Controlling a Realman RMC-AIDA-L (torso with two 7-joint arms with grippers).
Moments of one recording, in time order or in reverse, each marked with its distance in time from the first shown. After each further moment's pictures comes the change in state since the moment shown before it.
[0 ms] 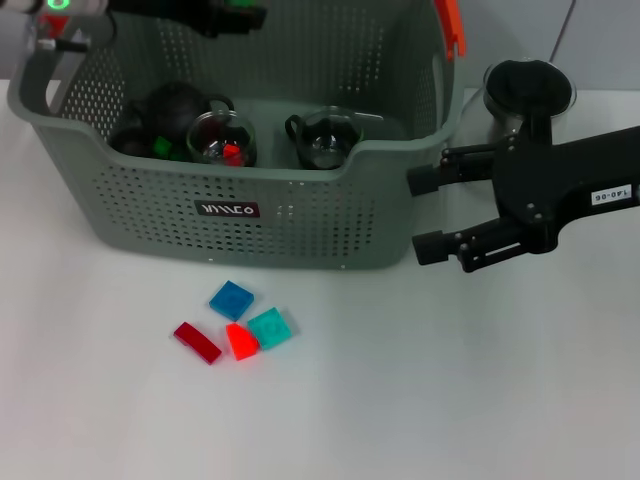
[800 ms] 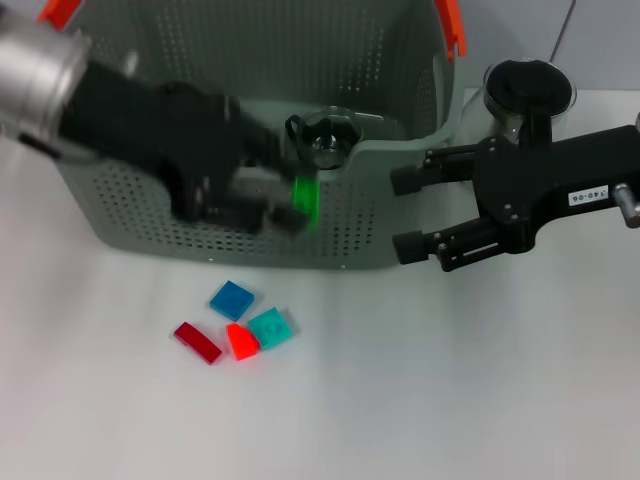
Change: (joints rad) left arm 0.039 -0.019 -0.093 -0.137 -0.059 0.822 0.382; right arm 0.007 0.020 -0.015 0.001 0.002 0.034 0.001
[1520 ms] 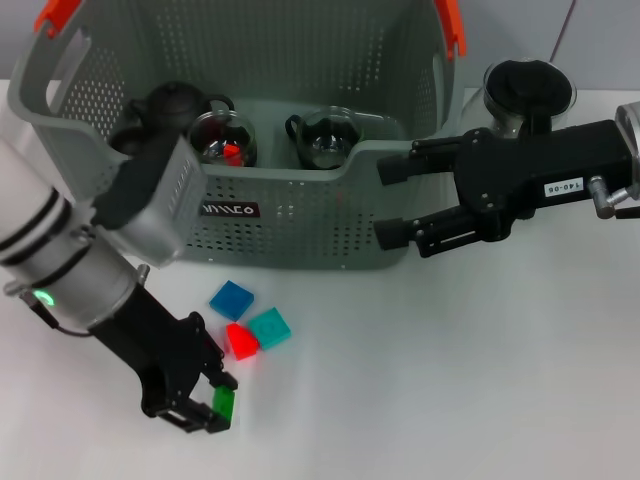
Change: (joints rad) left arm 0.123 -0.130 0.328 0.076 0.425 -0.264 0.006; right arm 0.015 0.012 -0.007 0.025 0.000 0.066 -0.004
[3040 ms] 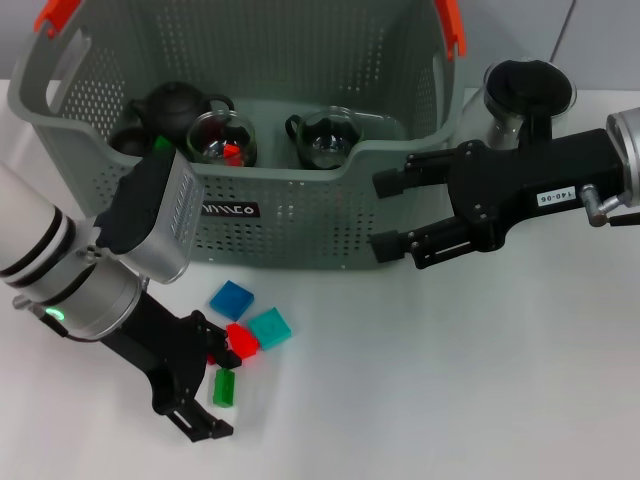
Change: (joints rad) left arm 0.057 -0.021 0.025 -0.008 -0.016 -0.122 0.026; right arm 0.007 0.002 -0.017 0.012 -0.016 0.008 0.012
